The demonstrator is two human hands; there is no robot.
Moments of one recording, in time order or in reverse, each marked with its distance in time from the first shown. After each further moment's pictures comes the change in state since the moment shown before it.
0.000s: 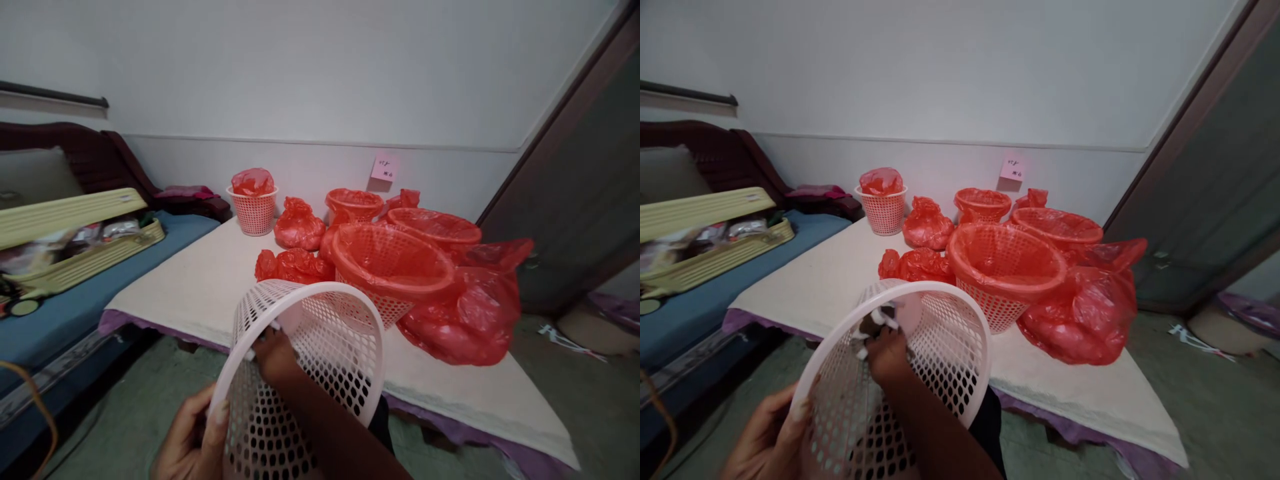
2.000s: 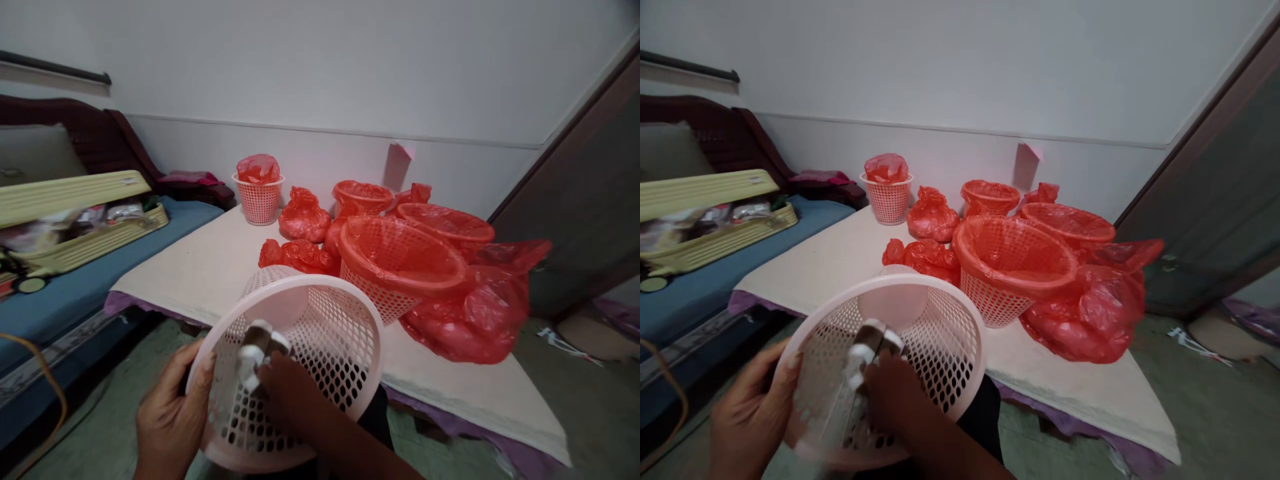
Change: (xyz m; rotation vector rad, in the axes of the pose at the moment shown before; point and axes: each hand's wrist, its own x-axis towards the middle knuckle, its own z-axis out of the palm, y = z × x) left_hand 0.027 0.020 -0.006 0.211 0.067 0.363; right_hand -0.083 -0.022 -0.041 -0.183 -0.197 -0.108
